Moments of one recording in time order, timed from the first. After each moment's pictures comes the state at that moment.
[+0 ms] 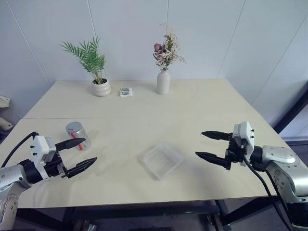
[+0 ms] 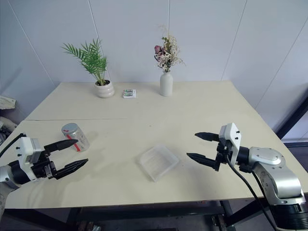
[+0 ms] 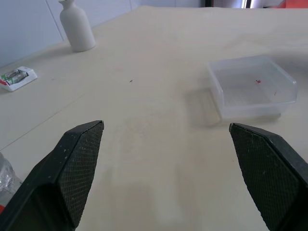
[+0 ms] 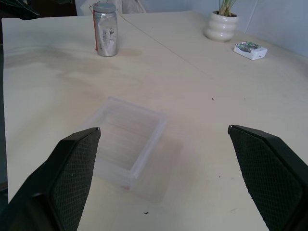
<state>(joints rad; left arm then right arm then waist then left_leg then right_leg) -0.05 0.80 0.48 -0.12 -0.58 0.19 -0.99 -0.39 -0.74 -0.16 -0.13 0.55 0.33 1.09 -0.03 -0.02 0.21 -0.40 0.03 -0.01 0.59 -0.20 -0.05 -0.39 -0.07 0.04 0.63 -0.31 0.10</state>
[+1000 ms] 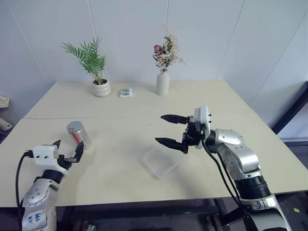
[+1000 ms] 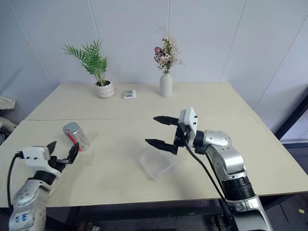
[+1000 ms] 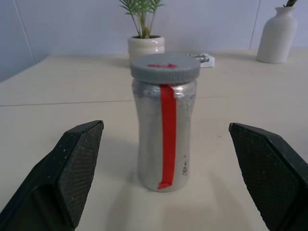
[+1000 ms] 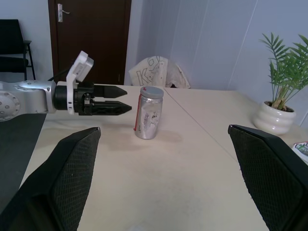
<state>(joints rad) -0.19 0.37 0.48 0.06 -0.31 0.03 -0.30 -0.72 -0.40 0.06 0.01 0.47 0.23 1.07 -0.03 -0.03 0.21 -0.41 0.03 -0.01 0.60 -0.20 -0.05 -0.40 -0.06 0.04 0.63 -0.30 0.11</state>
